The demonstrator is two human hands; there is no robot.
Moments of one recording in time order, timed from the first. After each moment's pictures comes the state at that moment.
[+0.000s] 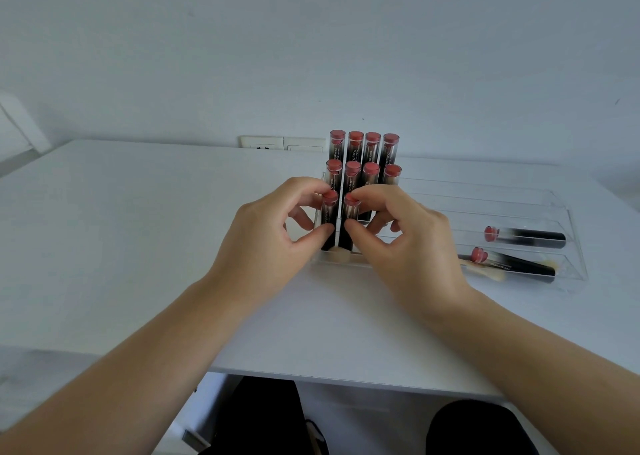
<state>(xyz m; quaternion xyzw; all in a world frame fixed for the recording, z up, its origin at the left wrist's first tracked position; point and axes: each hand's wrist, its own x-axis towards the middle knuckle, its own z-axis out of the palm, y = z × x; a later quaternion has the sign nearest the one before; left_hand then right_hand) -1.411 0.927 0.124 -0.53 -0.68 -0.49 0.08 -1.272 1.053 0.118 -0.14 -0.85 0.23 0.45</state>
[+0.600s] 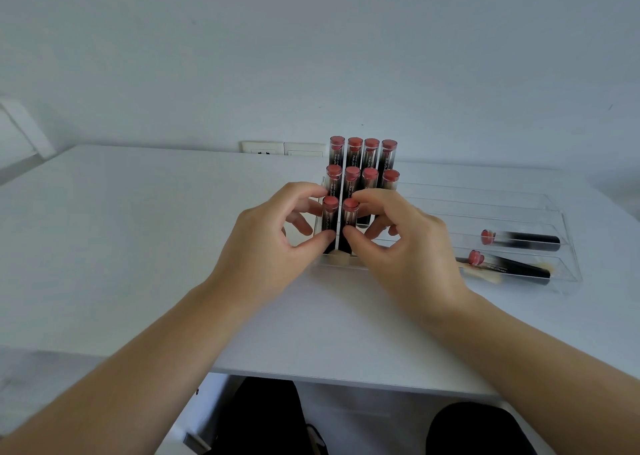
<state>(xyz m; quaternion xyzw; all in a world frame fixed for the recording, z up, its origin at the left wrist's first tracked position) -1.412 0.926 0.121 -0.53 -0.68 -0.50 0.06 -1.269 1.053 0.118 -0.14 -0.85 0.23 0.44</state>
